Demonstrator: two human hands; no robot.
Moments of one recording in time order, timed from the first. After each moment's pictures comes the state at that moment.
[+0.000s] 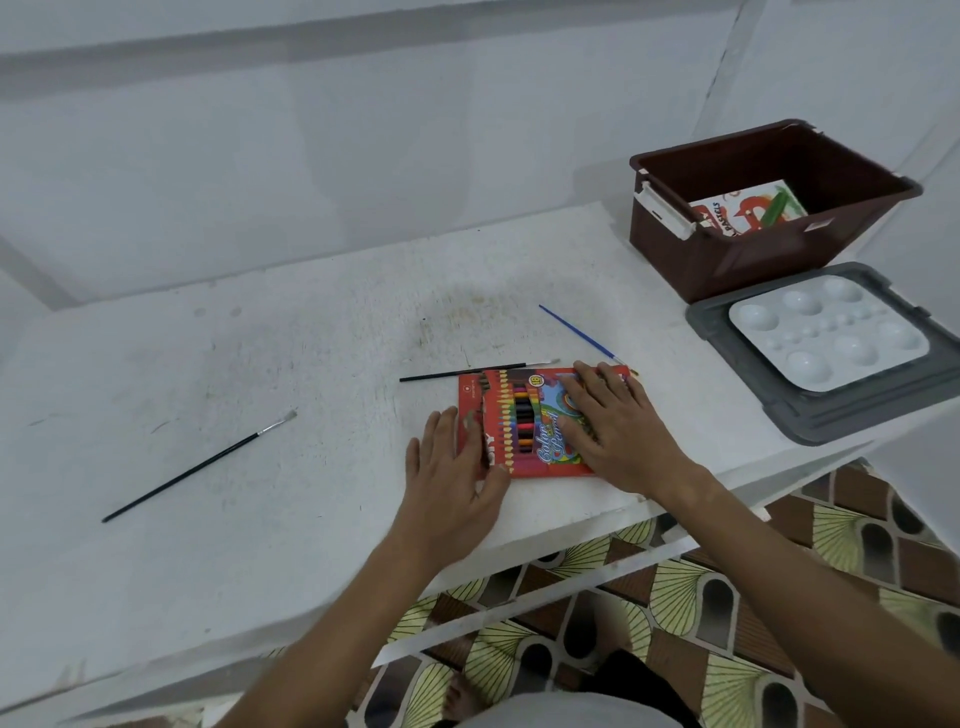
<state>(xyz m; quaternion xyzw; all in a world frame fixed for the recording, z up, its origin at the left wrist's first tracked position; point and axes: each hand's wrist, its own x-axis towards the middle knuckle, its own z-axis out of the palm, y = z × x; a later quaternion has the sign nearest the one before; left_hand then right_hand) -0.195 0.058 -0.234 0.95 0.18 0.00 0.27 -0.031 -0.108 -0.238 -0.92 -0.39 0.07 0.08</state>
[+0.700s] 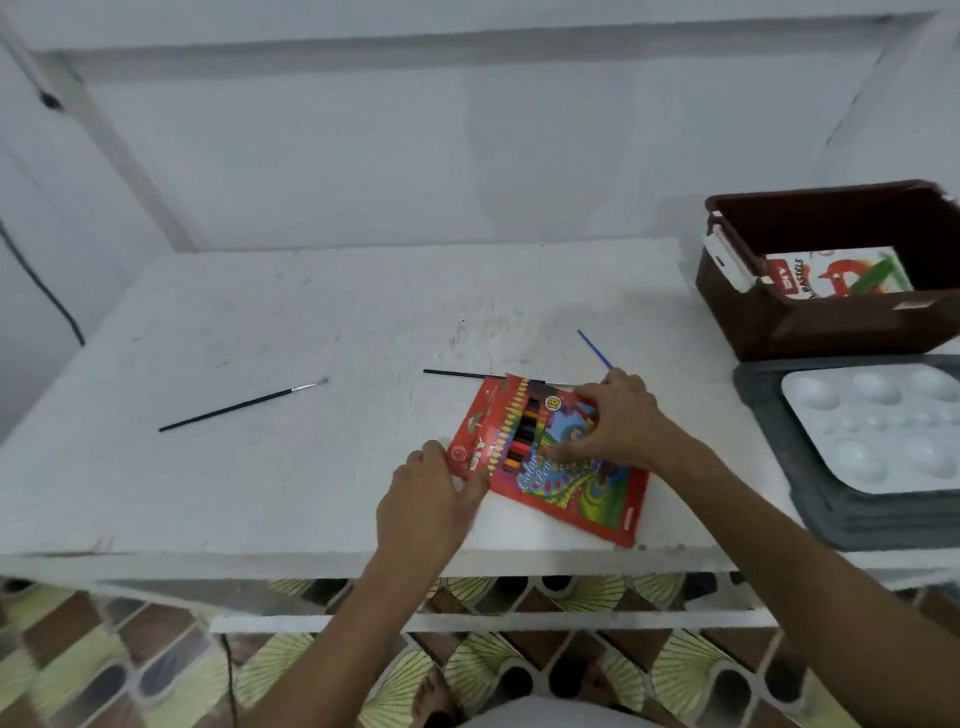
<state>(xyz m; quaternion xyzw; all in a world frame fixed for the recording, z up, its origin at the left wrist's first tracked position) -0.194 0.019 -0.217 0.86 0.45 0.07 0.23 0.023 -0.082 -0.193 -0.88 -0.43 0.20 0.11</state>
